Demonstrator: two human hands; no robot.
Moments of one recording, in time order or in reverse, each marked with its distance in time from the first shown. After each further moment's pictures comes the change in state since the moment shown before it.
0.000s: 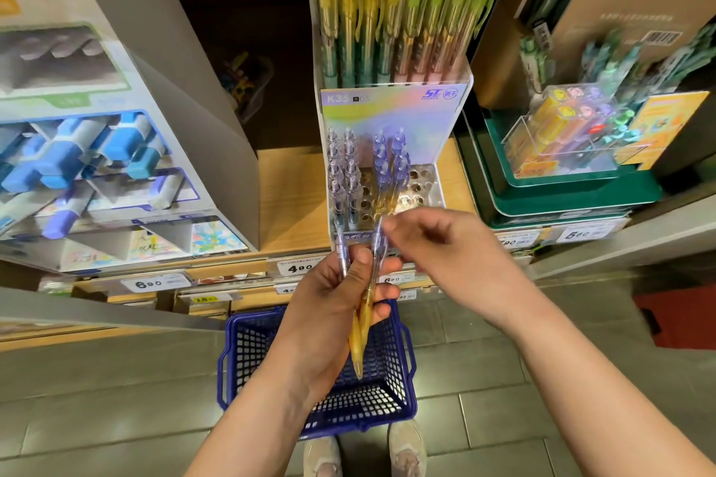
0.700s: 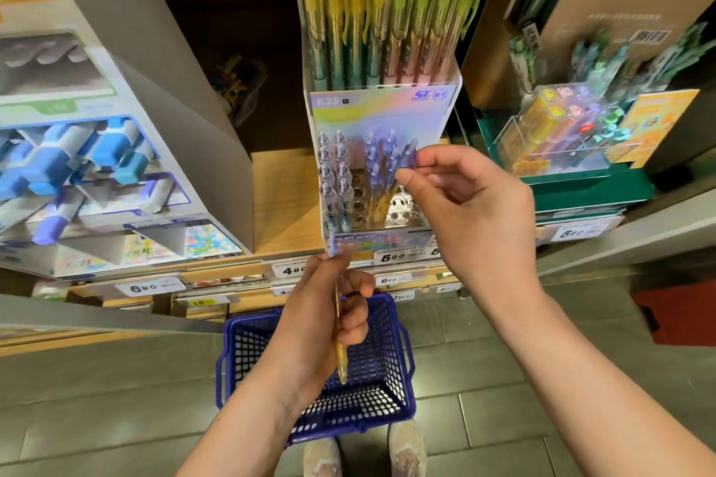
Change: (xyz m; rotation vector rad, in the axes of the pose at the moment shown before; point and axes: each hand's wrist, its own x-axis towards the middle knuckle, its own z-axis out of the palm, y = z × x) left_hand 0.008 -0.001 -0.003 -0.142 0.030 -0.103; right_hand 0.008 -0.026 -0.007 0.180 0.487 -0.351
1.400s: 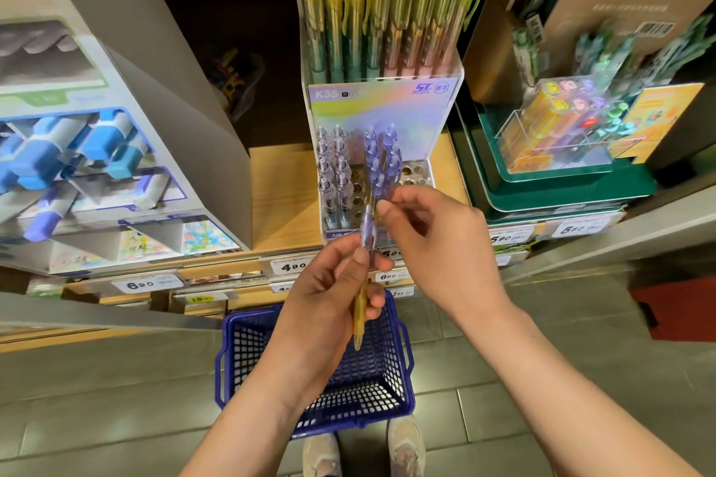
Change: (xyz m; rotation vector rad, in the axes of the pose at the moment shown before) left_hand -0.003 -0.006 0.002 0.081 -0.141 0.226; right_hand -0.021 0.030 0.015 -0.345 -0.132 -0.002
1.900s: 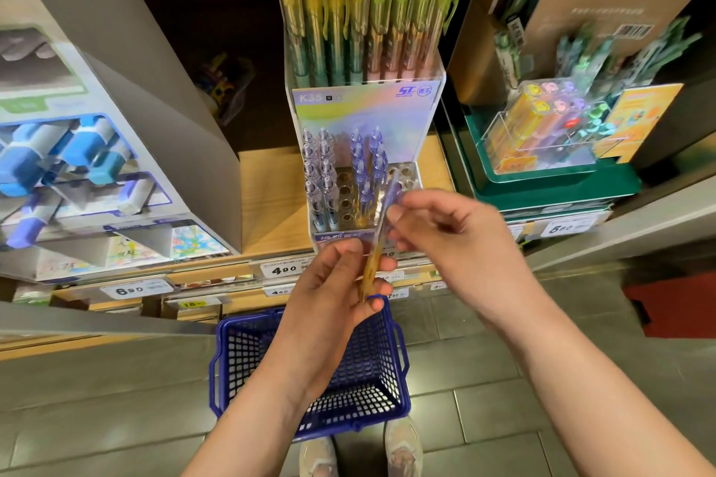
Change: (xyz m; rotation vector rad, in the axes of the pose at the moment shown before) left_hand 0.003 -0.001 0.014 0.034 0.045 -0.063; right_hand -0.002 -0.006 -0.037 0.517 -0.214 0.294
